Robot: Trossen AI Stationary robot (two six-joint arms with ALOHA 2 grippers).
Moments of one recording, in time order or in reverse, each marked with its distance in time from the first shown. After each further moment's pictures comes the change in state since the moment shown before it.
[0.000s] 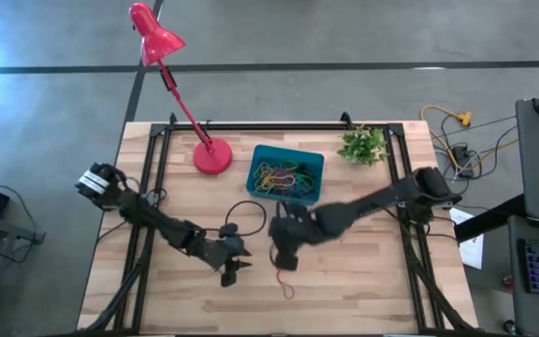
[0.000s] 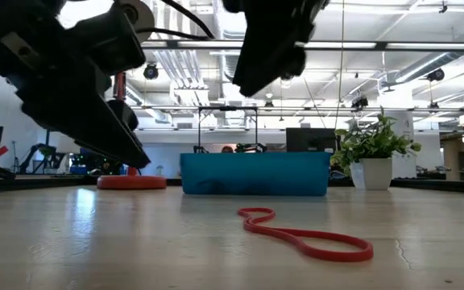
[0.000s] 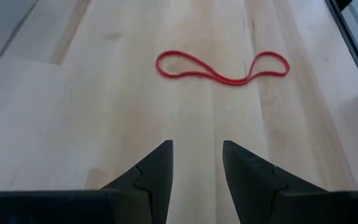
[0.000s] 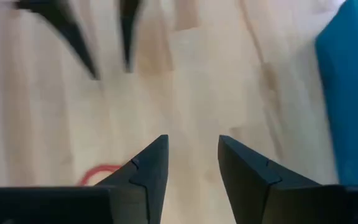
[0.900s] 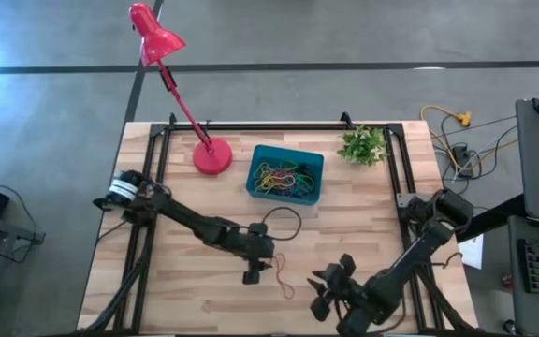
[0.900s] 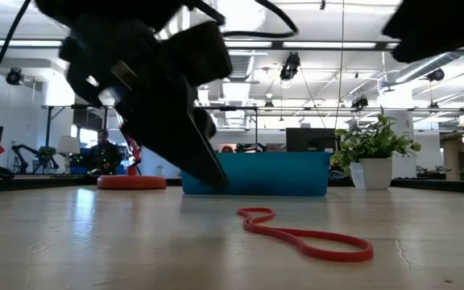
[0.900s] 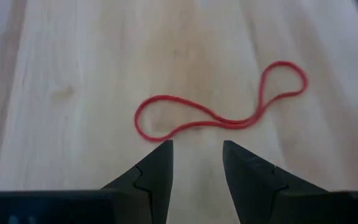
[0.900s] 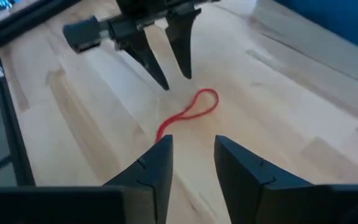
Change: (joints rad) left arm 0.163 0.236 0.330 -0.180 0.267 0.269; right arm 0.572 0.000 -0.202 0.016 0.694 1.015
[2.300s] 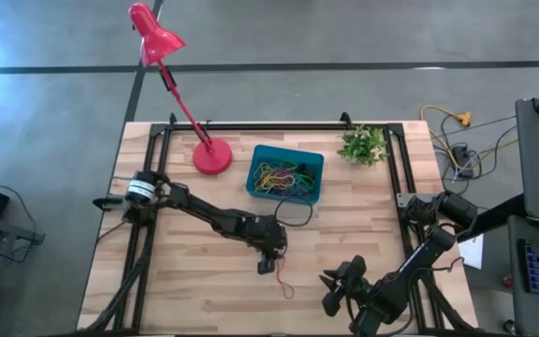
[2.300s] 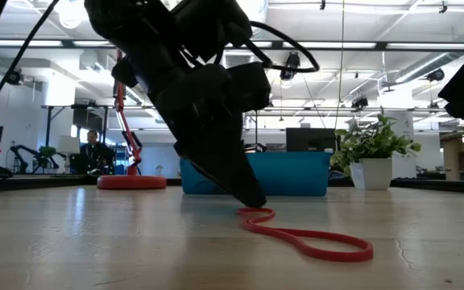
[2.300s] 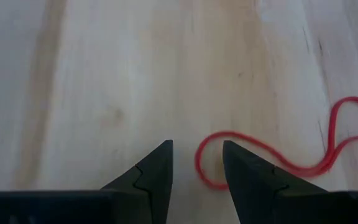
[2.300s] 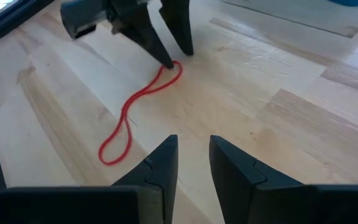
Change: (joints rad) left arm 0.118 0.134 0.153 -0.091 0.081 -0.016; right arm 0.083 0.000 -0.157 0.001 0.035 0.284
